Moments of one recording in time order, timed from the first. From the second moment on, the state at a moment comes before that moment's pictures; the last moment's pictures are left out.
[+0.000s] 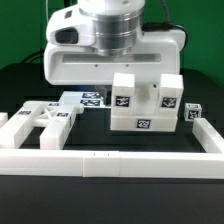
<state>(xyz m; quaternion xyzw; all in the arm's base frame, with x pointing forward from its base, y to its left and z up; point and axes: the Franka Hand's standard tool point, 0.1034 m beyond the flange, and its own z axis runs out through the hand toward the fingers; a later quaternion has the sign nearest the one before) 0.564 -0.030 0.071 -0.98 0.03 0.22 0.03</state>
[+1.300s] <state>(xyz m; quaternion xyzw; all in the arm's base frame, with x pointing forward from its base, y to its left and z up) 0.504 -0.042 0.064 -0.83 0.05 0.55 0.02</state>
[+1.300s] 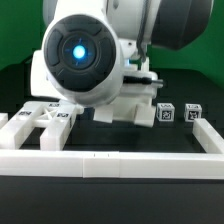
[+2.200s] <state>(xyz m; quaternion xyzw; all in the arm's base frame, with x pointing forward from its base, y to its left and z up) 0.516 -0.069 0.064 -0.85 0.02 0.53 0.04</state>
